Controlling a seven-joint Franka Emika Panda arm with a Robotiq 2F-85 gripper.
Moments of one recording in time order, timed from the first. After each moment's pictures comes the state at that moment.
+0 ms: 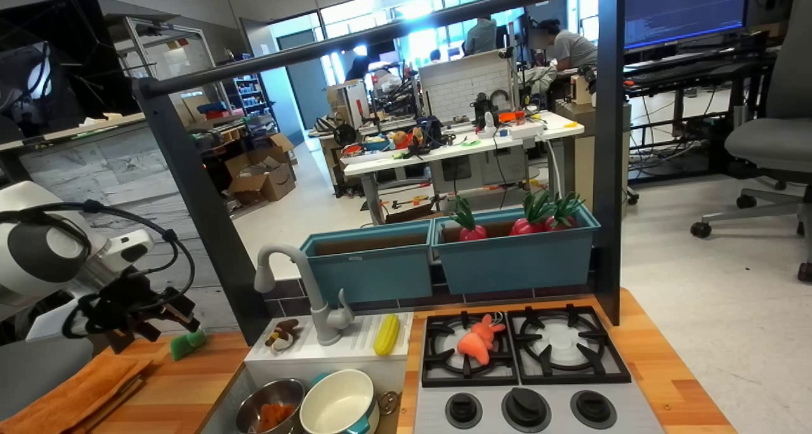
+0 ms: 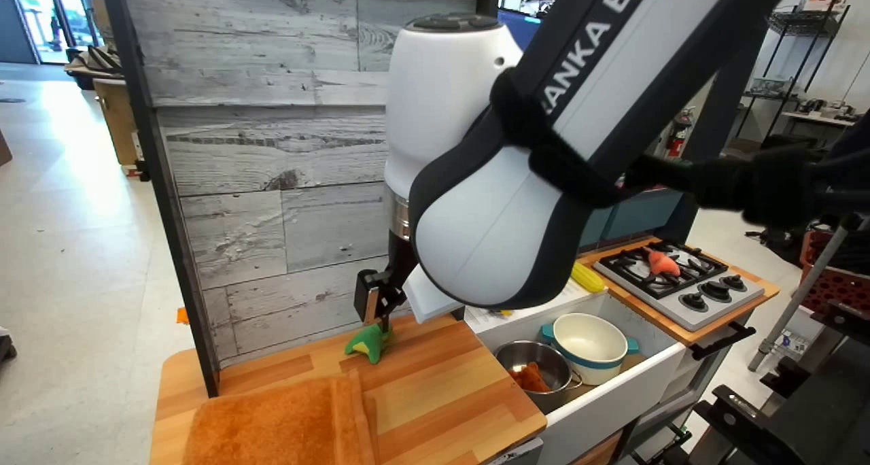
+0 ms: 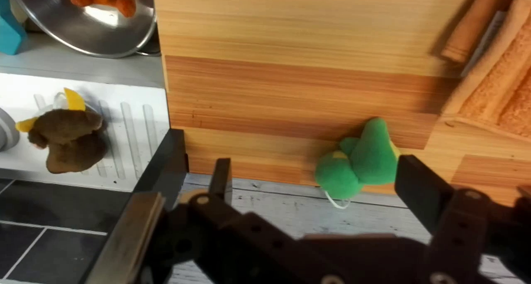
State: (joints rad) arm 0.64 1.01 -0.24 -1.70 -0.09 2.88 0.50
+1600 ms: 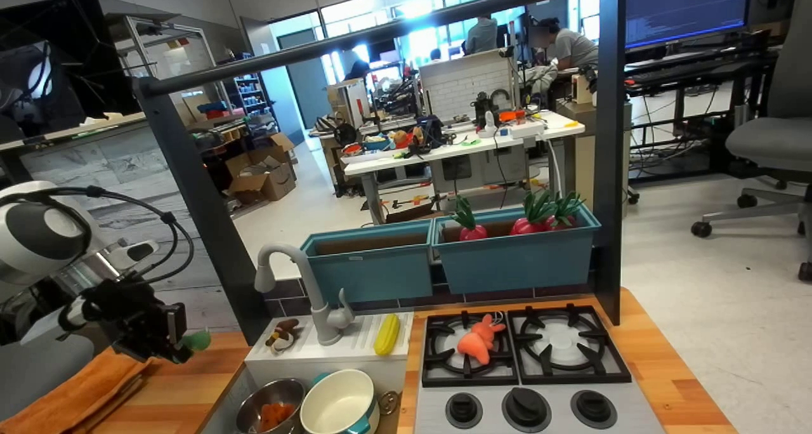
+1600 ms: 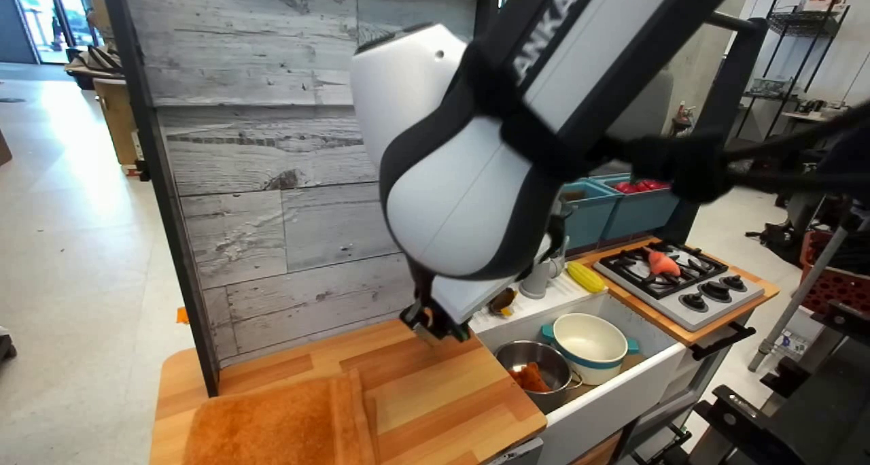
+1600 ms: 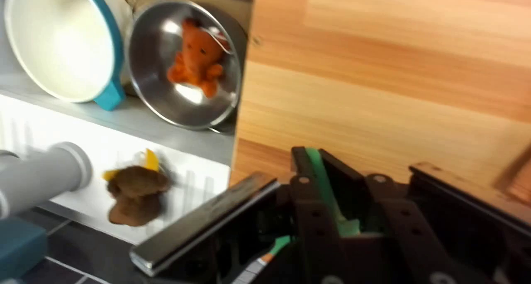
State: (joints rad) arm 0.65 1.01 -0.25 -1.63 -0.13 2.49 0.38
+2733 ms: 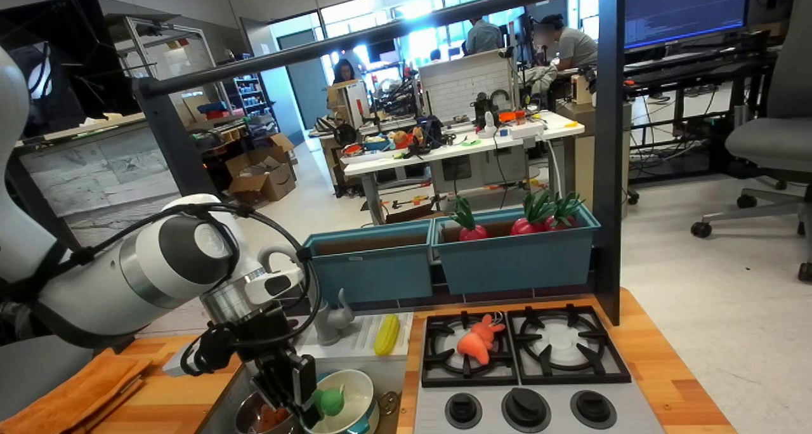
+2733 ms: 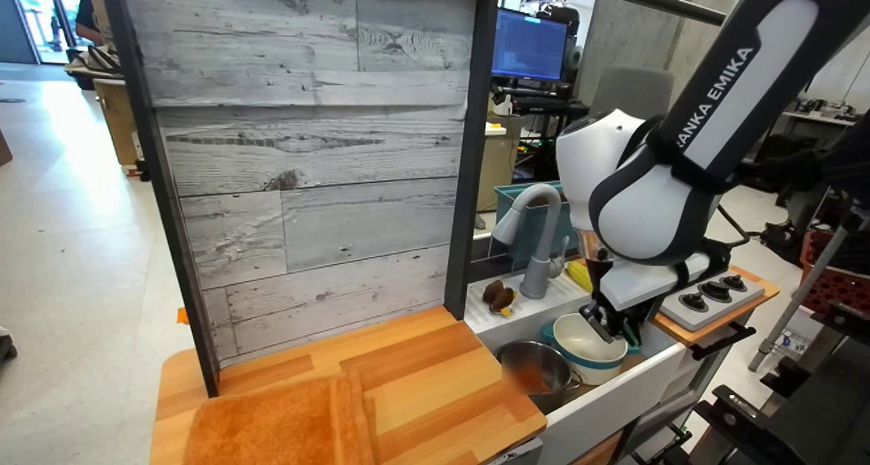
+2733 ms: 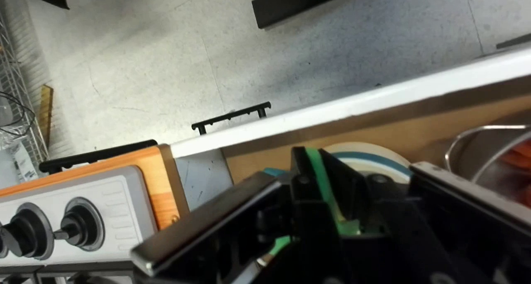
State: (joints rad) arm 0.29 1.01 -0.27 -1.83 -0.21 2.51 0.59
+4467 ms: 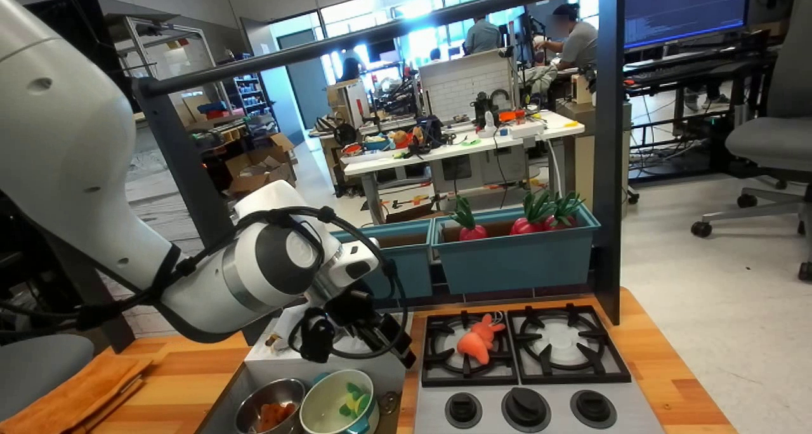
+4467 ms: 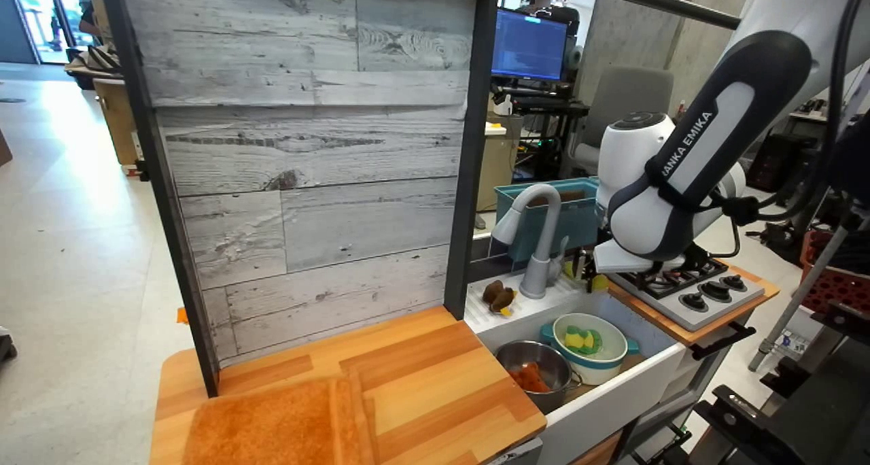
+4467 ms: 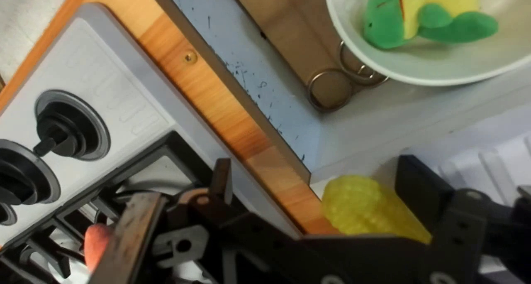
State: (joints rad) arm 0.18 1.18 -0.38 -1.64 -0.08 2.83 0.70
